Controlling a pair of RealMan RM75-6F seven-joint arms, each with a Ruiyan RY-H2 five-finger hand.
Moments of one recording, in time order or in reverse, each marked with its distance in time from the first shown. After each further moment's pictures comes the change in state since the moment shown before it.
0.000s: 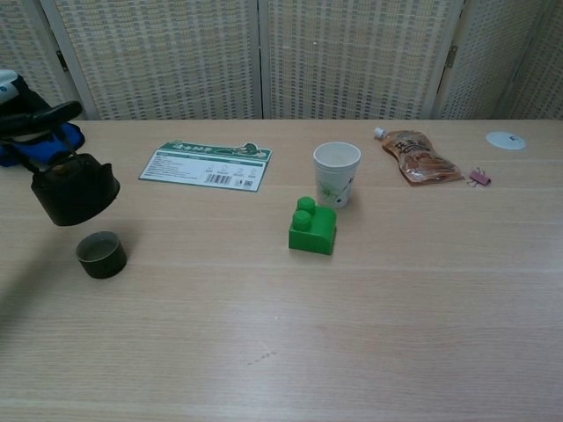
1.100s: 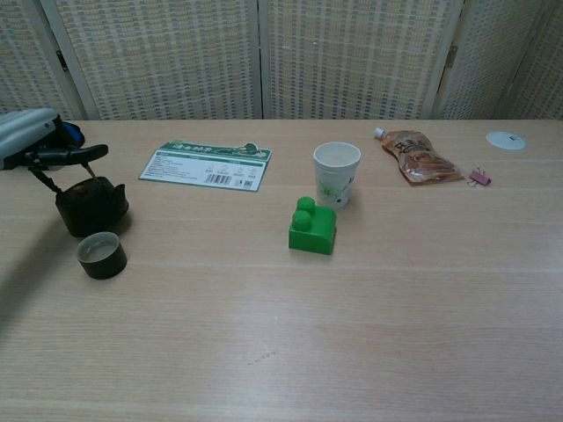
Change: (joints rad) left arm -0.099 -0.139 -0.007 0.305 -0.102 -0.167 0.190; right arm -0.008 0.005 0.004 0.005 0.019 0.003 0.001
